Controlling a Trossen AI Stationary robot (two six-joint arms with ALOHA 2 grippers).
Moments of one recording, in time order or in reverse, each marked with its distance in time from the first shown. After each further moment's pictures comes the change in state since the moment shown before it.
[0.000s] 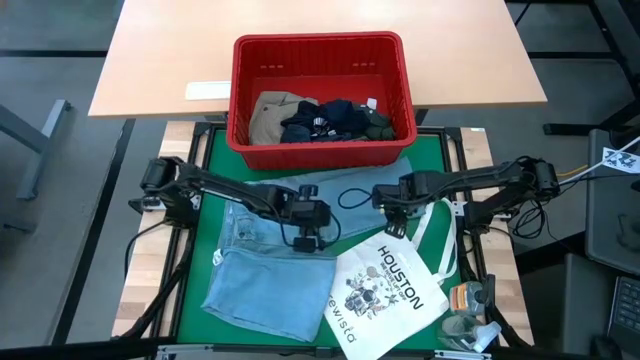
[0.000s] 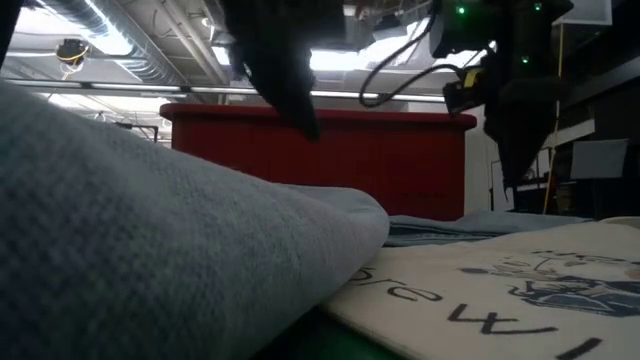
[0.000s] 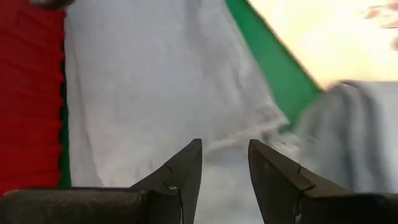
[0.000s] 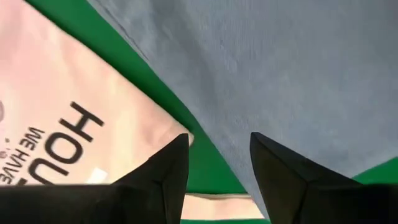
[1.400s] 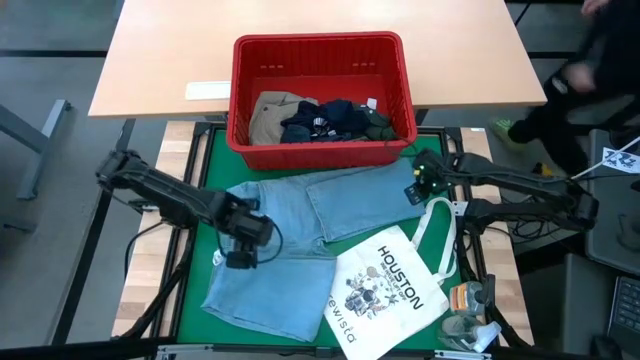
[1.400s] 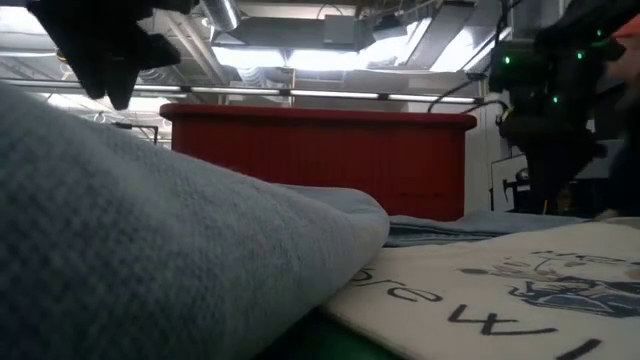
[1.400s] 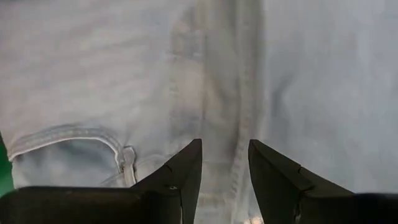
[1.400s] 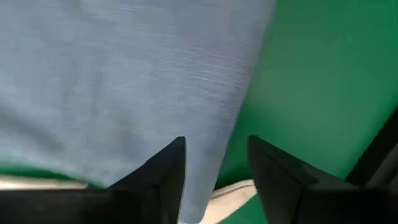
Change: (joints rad) left arm -0.196 -0.400 -0.270 -0.406 0.156 -0.284; right arm -0.494 -0.448 -0.386 0.114 -0.023 0.224
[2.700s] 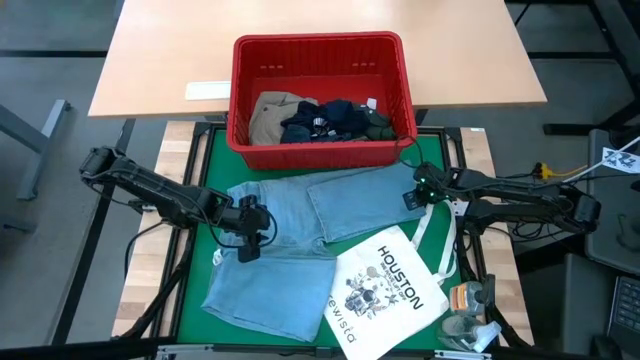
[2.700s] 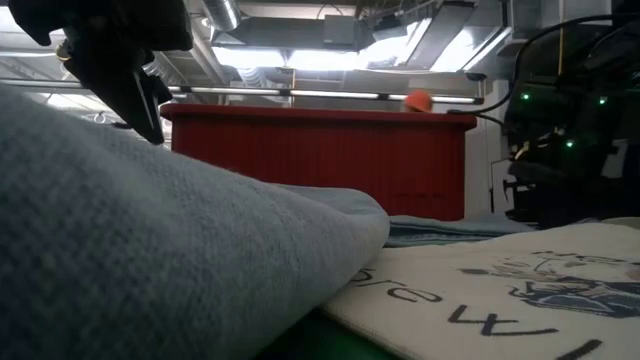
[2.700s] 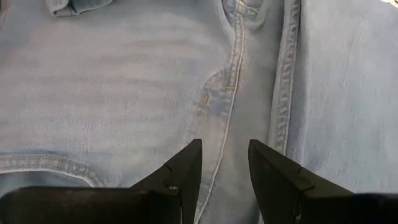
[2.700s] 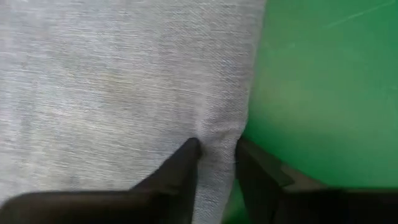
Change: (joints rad) left arm 0.039 -0.175 -0.337 0.467 -0.098 -0.147; right arm 0.002 0.006 -0.270 0.338 -0.004 0.097
